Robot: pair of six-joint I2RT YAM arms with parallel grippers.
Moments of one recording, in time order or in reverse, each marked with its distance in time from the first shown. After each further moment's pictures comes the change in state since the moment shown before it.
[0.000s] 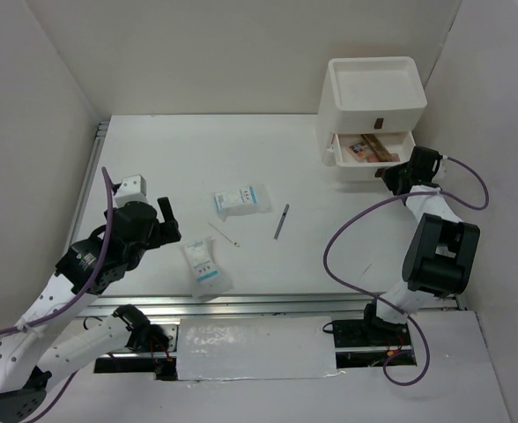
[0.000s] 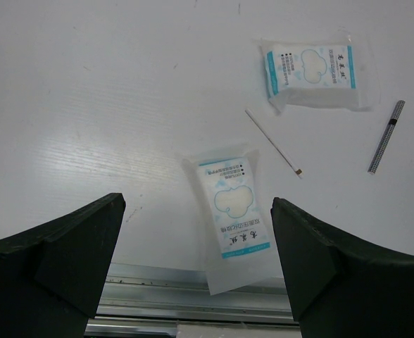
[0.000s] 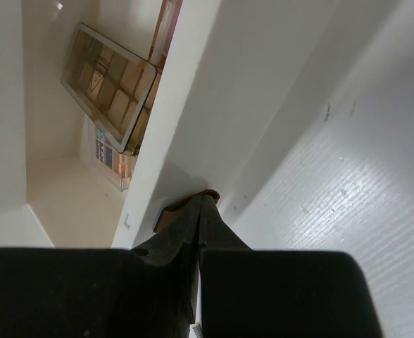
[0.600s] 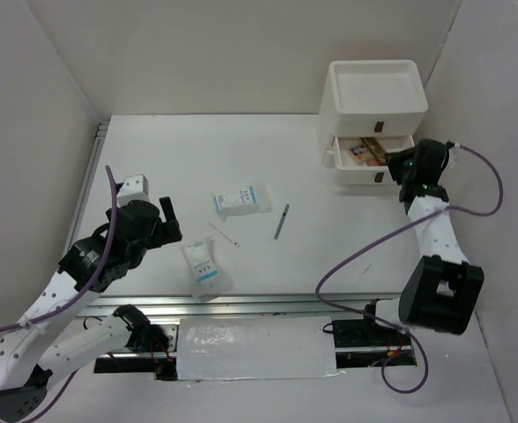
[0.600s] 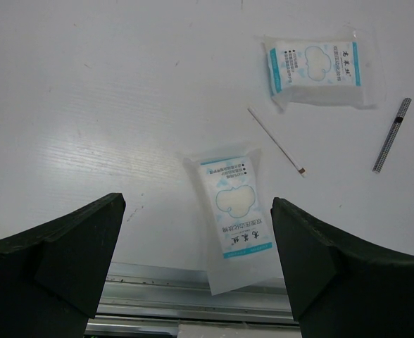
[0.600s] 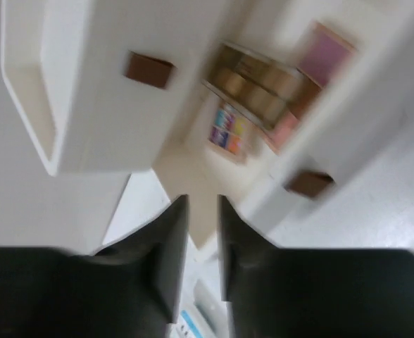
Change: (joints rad) left arm 0.000 0.019 0.000 0.000 -0.003 0.000; right arm 0.047 -0.176 0.106 -0.054 0.027 0.005
